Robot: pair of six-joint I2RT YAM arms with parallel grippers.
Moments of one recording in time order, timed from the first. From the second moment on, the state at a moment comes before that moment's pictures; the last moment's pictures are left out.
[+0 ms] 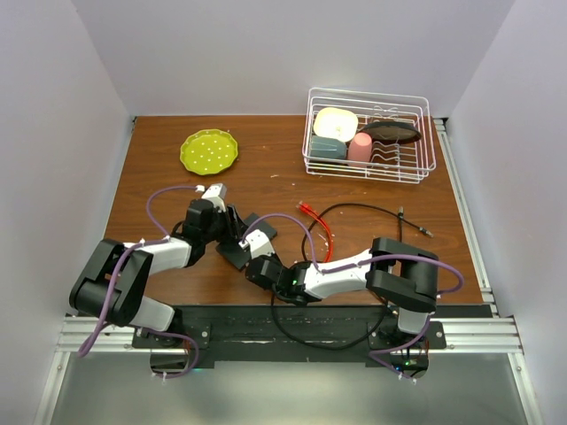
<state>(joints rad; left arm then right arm) -0.34 1.44 0.43 0.38 0.20 -0.47 1.29 1.82 0.91 0.12 0.59 0.44</state>
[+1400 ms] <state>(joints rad) -0.35 1.49 0.40 0.53 0.13 -0.47 1.22 1.86 0.96 0.16 0.43 0.38</state>
